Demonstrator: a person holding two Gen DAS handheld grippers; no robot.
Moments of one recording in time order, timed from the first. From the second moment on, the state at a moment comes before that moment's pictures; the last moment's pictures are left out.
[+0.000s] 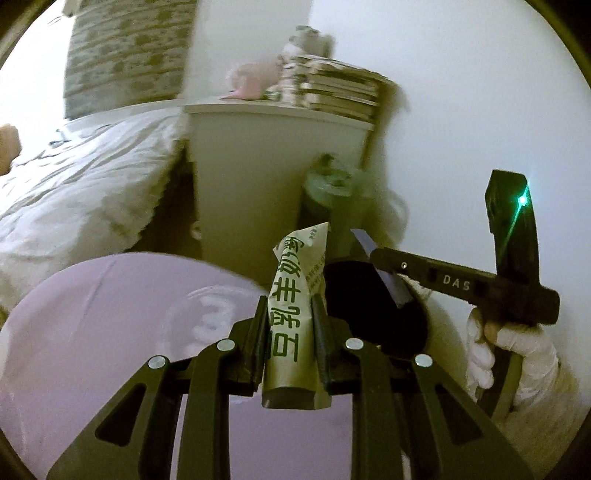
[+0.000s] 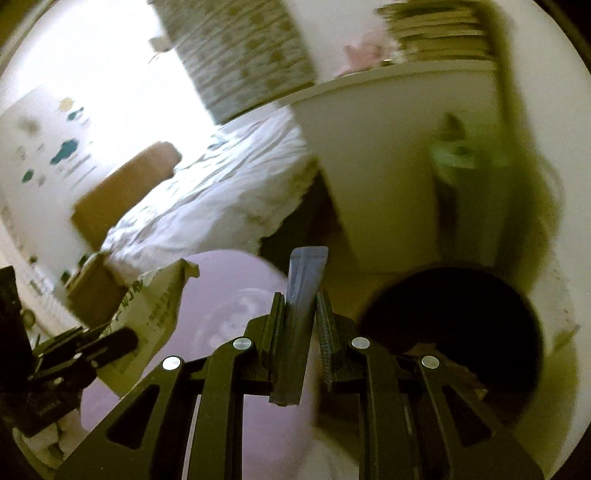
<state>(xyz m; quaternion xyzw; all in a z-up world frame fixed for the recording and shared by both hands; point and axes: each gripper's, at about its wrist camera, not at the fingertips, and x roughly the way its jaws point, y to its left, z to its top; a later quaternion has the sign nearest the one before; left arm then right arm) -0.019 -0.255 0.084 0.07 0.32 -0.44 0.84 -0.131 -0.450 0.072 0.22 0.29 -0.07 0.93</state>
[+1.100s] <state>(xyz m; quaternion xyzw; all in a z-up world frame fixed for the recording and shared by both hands) -0.045 -0.386 0.067 0.10 0.30 -0.51 0.80 -0.185 -0.552 -0.005 0.30 0.33 -0.19 0.88</state>
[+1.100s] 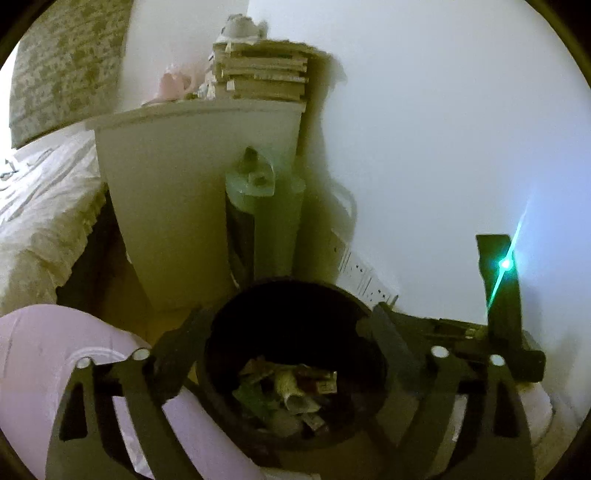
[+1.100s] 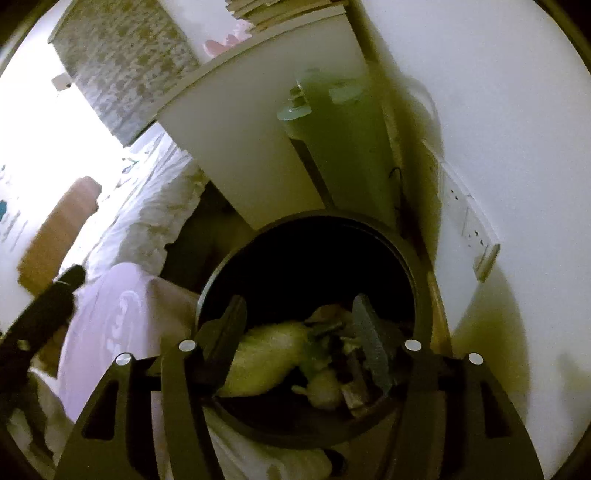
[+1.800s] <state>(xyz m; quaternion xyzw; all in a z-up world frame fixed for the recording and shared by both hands) -0.010 -0.143 0.058 0.04 0.28 -0.19 0.94 -0.090 -0.365 0.042 0.19 0.33 -0.06 0.92</state>
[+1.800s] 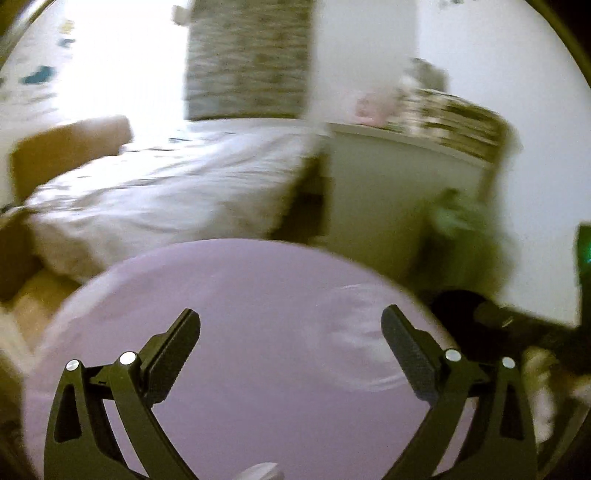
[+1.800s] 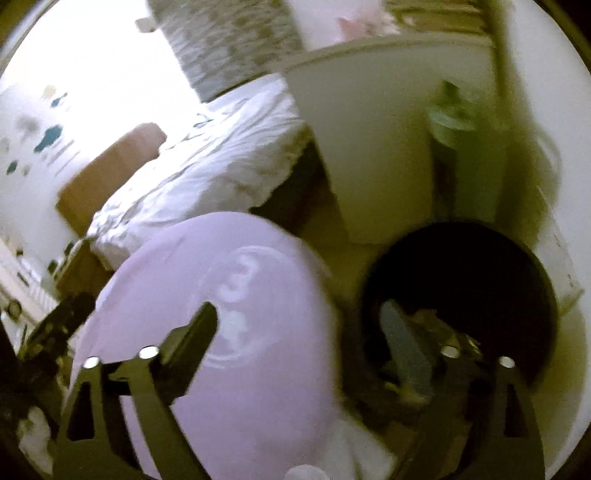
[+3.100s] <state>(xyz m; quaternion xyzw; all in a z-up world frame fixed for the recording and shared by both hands) -0.025 -0.013 0.027 -0.02 0.26 -0.04 0.96 -0.081 -0.207 0.037 0.04 0.12 -0.06 0.99</state>
